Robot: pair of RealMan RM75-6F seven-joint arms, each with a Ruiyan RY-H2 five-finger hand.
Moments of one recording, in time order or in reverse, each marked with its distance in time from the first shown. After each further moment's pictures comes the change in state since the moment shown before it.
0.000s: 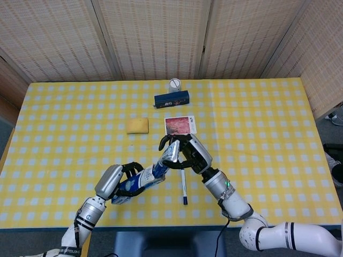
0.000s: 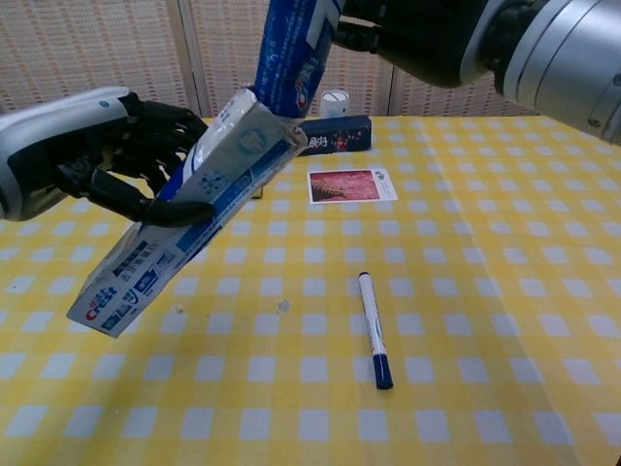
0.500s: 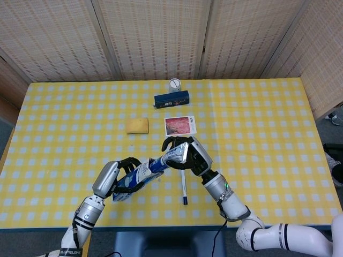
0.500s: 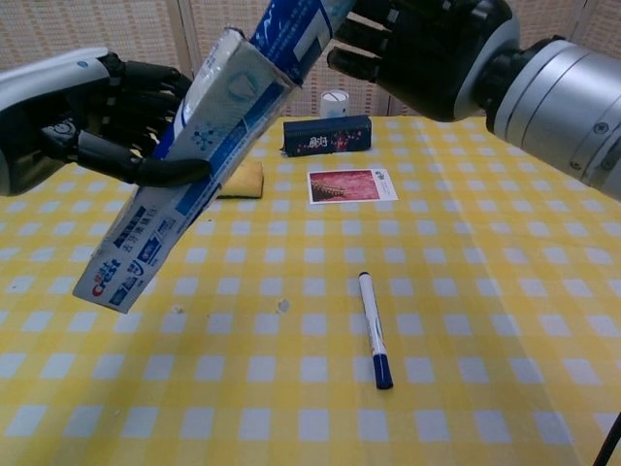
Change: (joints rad) left arm 0.016 -0.018 -0.028 -0.019 0.016 0.067 -0.027; right arm -0.018 -0.073 -0.045 0.102 -0.071 0.043 0.141
